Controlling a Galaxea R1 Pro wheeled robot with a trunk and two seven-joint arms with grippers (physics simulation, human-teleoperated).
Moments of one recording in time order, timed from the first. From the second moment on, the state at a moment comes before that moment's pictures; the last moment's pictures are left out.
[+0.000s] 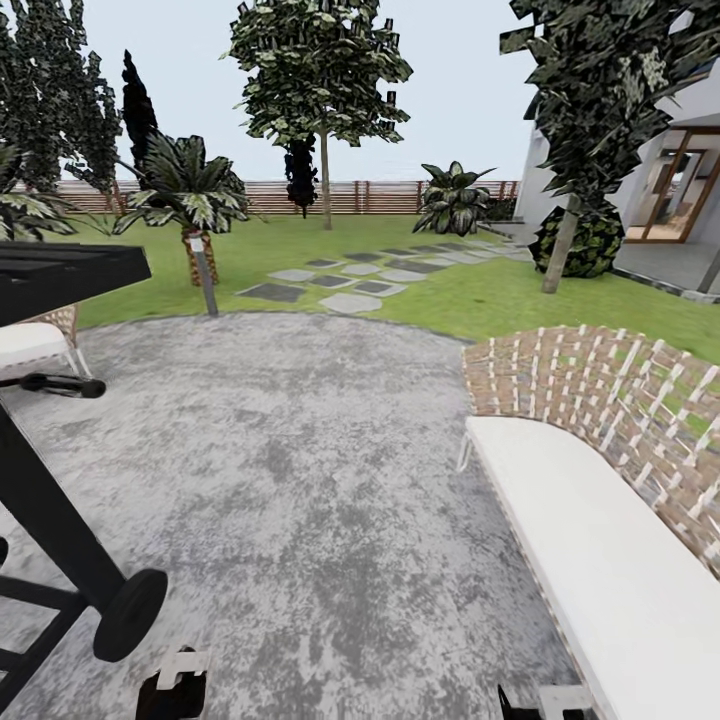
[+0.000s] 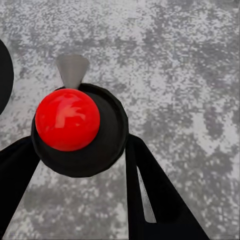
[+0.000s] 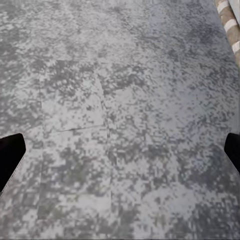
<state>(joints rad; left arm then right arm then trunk) -0.31 0.11 0.10 -0.39 -0.02 -0.26 -0.08 -0.31 -0.10 0.00 -0.17 0.01 -0.56 0.00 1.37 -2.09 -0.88</state>
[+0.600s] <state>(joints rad) -0.31 0.11 0.10 -0.39 -0.02 -0.26 -0.08 -0.31 -0.10 0.00 -0.17 0.01 -0.56 0.00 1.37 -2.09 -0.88</state>
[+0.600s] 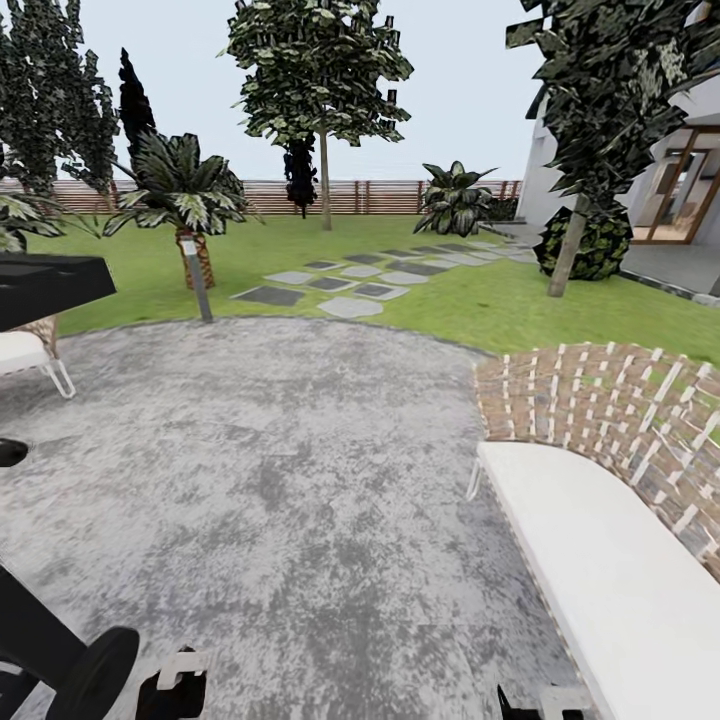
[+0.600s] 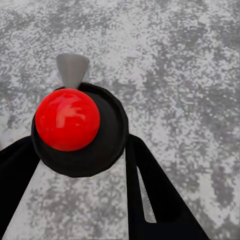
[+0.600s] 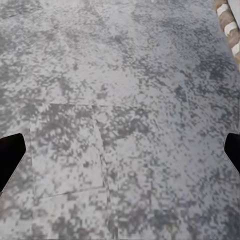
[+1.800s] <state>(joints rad) -0.31 0.11 0.10 -0.39 -0.02 -0.26 -0.08 -0.31 -0.10 0.00 -0.17 0.01 -0.56 0.00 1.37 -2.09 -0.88</state>
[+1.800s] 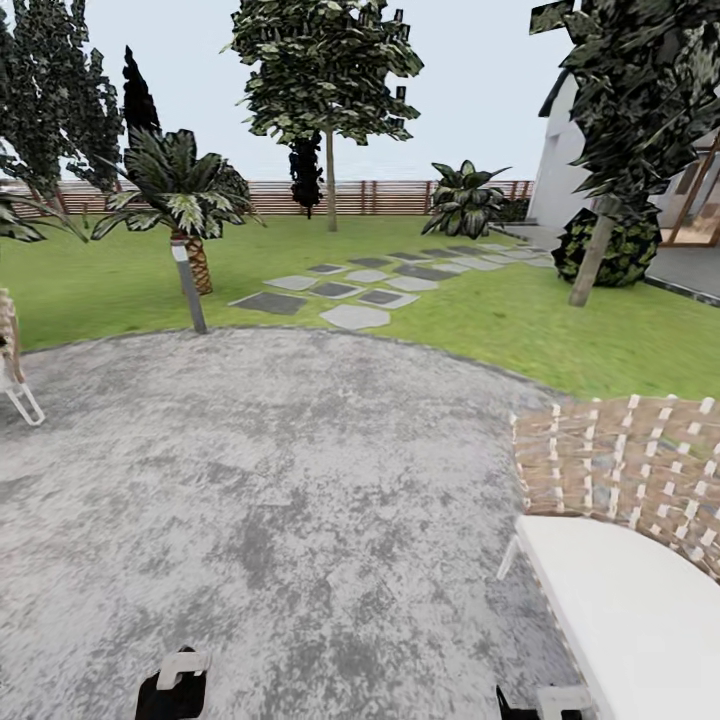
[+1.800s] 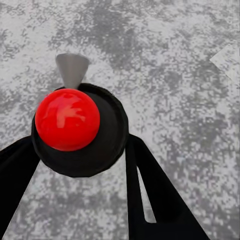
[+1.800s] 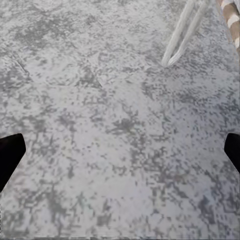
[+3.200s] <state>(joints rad) -0.31 0.11 0.10 -0.39 -0.02 -0.26 -0.08 -0.31 -0.10 0.00 -0.17 0.01 -0.56 0.00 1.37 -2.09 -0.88</state>
